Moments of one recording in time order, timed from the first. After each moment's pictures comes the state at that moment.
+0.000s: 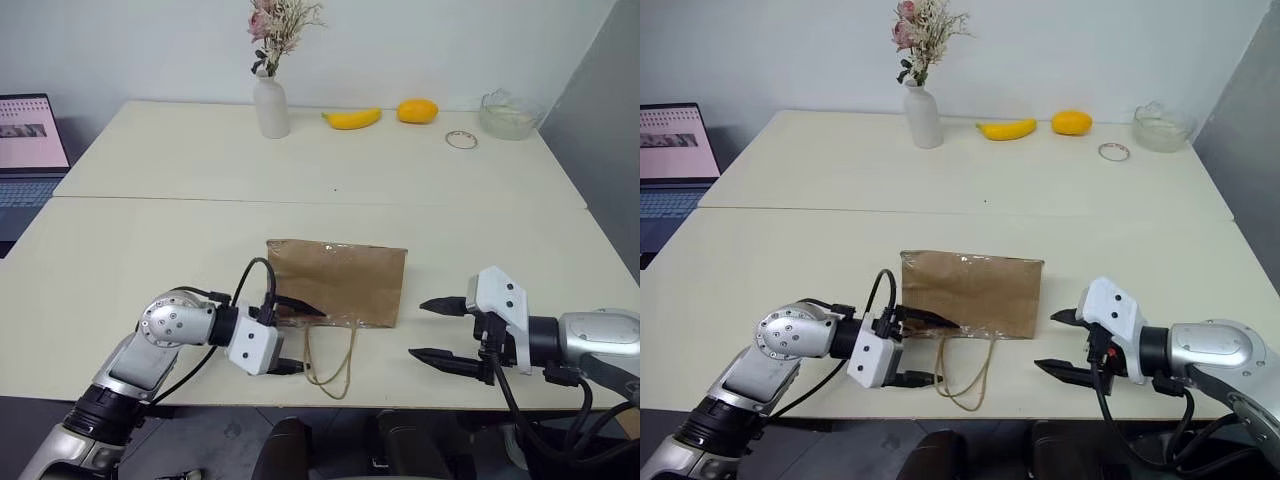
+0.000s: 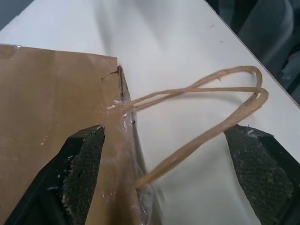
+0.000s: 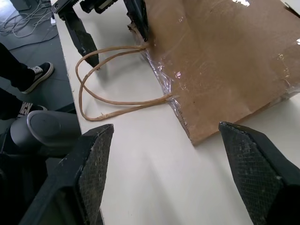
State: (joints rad) left arm -0.24 0.79 -0.23 -0.07 -0.11 -0.44 -1.27; right arm -0.06 -0.95 -0.14 -0.85 0.77 0.94 0.75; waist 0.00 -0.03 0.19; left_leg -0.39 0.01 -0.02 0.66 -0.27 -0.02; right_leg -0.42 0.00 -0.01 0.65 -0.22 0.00
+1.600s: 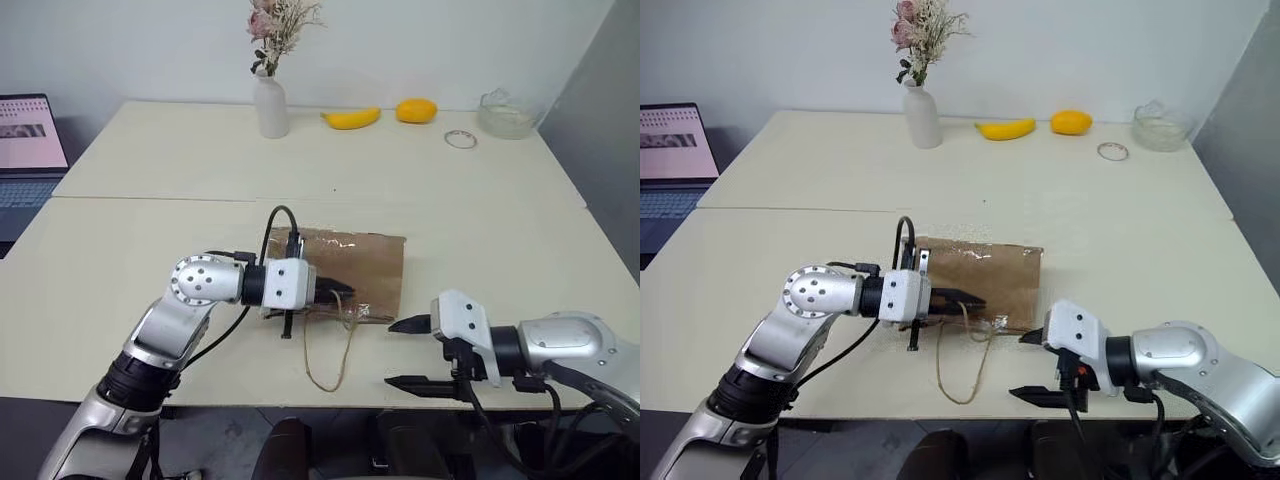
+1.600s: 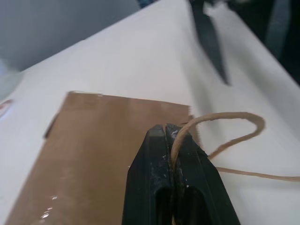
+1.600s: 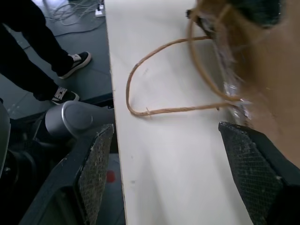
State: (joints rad) left arm -0.50 0.64 -0.22 -0.17 -0.24 0.04 -1.11; right arm -0.22 -0.88 0.20 -0.80 0.64 0.83 0.81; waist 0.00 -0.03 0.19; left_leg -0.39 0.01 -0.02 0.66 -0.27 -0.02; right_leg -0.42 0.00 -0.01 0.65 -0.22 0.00
